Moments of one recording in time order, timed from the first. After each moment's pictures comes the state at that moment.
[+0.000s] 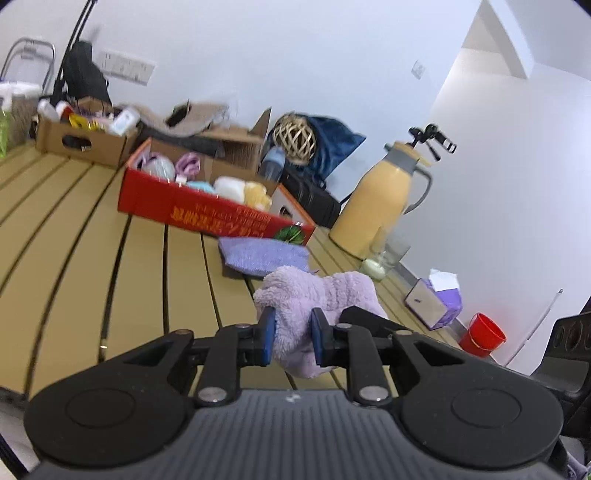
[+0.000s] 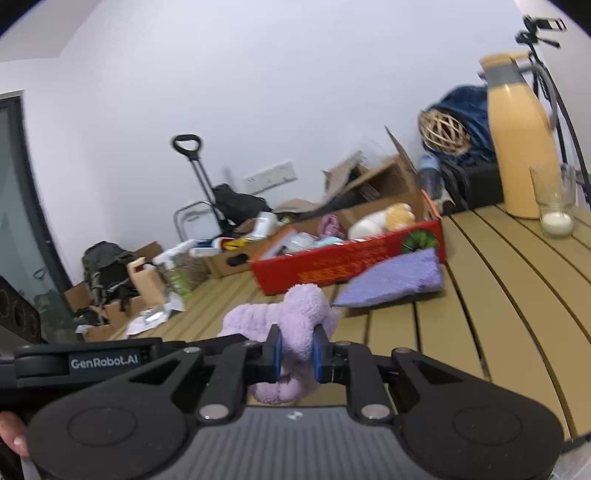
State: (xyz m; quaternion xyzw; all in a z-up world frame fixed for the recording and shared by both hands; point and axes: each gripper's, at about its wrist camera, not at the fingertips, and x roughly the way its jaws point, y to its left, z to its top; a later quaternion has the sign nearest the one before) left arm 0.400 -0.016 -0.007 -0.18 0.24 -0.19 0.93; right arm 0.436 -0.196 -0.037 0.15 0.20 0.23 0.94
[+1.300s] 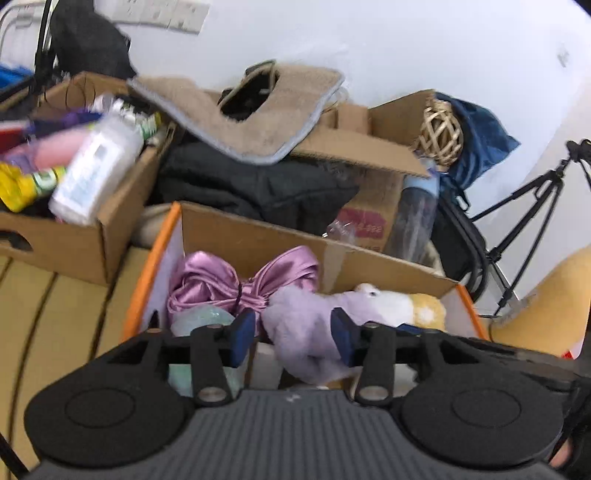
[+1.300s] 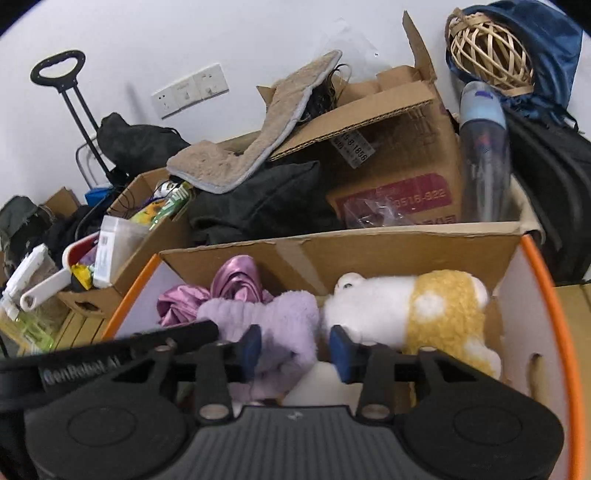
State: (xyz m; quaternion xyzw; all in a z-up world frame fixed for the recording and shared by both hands) left arm 0.837 0.041 -0.003 -0.17 0.36 -0.08 0.91; right arm 0.905 -0.122 -0.031 0.09 0.39 0.18 0.90
